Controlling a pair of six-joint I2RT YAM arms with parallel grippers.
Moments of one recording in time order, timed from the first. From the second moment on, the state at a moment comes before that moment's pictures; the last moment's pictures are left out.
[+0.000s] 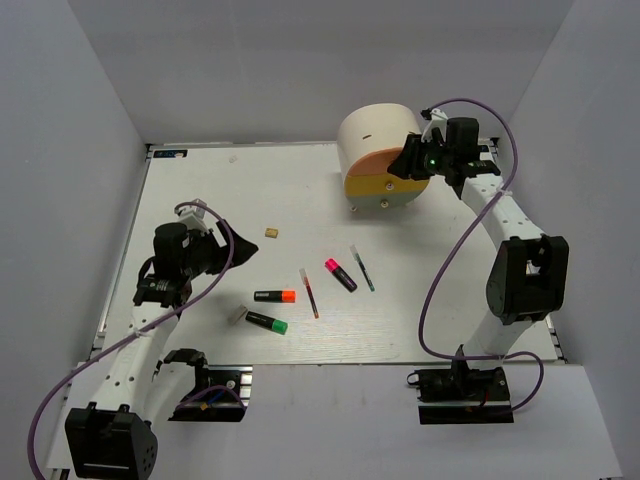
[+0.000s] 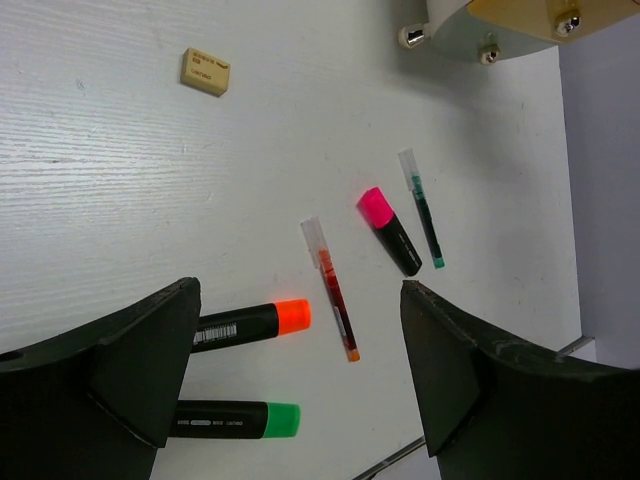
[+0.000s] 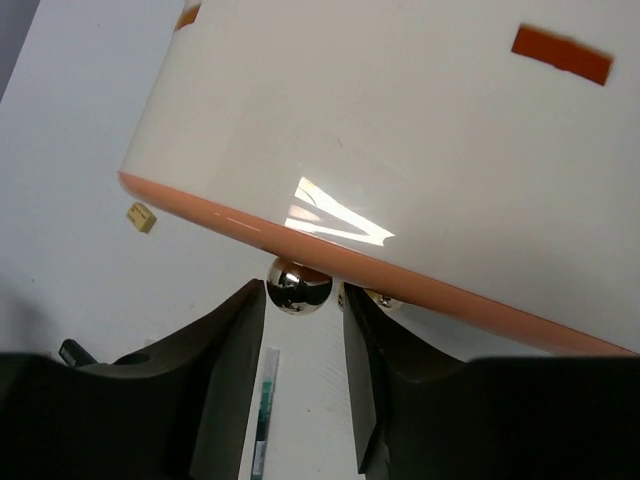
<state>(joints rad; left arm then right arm) -0.08 0.83 0.61 -0.30 0.40 -0.52 0.14 1.72 1.46 -0.27 -0.54 0.15</state>
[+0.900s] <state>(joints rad) -0.09 0.89 0.62 -0.20 0.46 -0.54 0.20 1.61 1.34 -0.24 -0.38 0.35</state>
